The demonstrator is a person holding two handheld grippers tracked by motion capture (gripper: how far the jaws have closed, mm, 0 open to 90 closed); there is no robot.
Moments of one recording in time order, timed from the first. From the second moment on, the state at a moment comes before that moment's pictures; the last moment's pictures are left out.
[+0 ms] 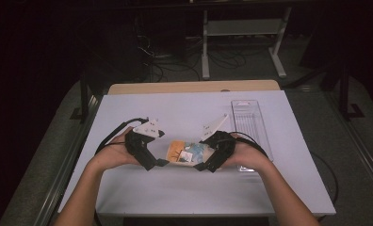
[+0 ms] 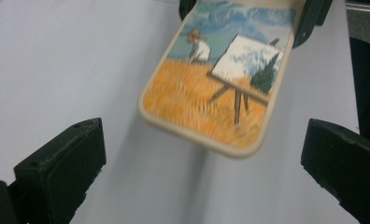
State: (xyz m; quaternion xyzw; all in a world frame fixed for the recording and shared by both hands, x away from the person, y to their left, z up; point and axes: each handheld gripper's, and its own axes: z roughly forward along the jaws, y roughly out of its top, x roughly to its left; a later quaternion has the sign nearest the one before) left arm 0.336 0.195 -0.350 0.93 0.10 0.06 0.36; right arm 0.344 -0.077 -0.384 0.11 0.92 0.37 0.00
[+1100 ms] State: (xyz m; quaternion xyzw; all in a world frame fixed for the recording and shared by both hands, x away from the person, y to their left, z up) left arm 0.303 0.238 -0.401 0.89 0.26 0.11 0.35; right arm 0.352 -0.090 -0.383 0.16 0.91 0.39 0.00
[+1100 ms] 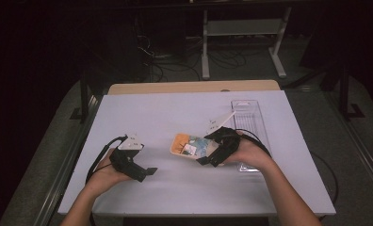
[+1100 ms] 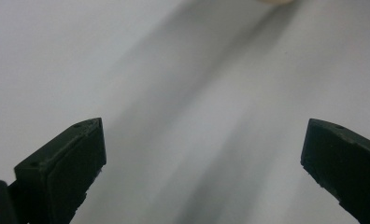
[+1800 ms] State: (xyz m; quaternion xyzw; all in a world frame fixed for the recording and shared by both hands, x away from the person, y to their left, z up) left arm 0.302 0.214 -0.411 0.88 0.29 0.14 0.36; right arm 0.354 -0.084 -0.389 0.21 0.90 0.38 0.01
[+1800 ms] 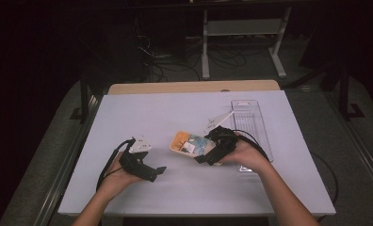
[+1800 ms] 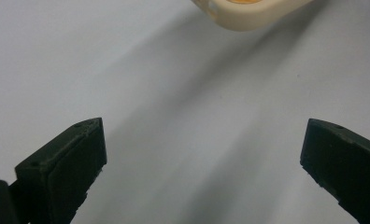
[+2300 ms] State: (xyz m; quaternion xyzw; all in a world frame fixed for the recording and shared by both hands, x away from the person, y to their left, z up) left arm 0.303 0.212 -0.418 0.87 0.29 0.15 0.37; right arm 0.353 -0.083 -0.389 0.23 0.90 0.38 0.00
